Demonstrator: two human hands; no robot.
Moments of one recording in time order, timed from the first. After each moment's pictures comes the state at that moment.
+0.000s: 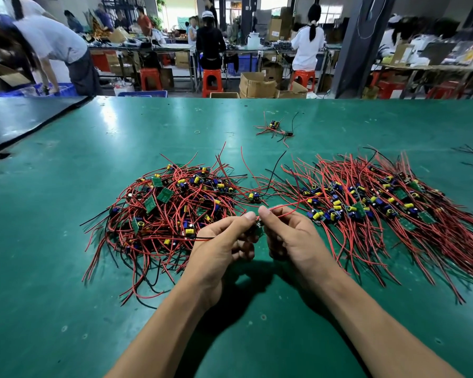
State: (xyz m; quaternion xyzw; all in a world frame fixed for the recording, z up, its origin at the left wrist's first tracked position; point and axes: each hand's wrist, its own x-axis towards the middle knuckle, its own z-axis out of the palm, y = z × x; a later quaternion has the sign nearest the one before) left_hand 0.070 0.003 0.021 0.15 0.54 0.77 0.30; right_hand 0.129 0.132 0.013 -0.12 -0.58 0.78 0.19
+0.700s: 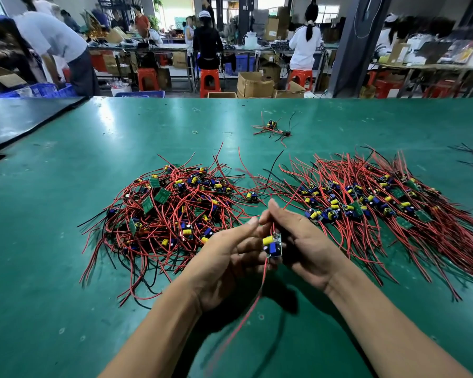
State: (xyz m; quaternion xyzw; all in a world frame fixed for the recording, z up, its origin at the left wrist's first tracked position) left_hand 0.070 0.004 0.020 0.16 0.44 0.74 0.49; right_hand 0.139 0.141 0.026 -0.10 -0.53 0.84 0.06
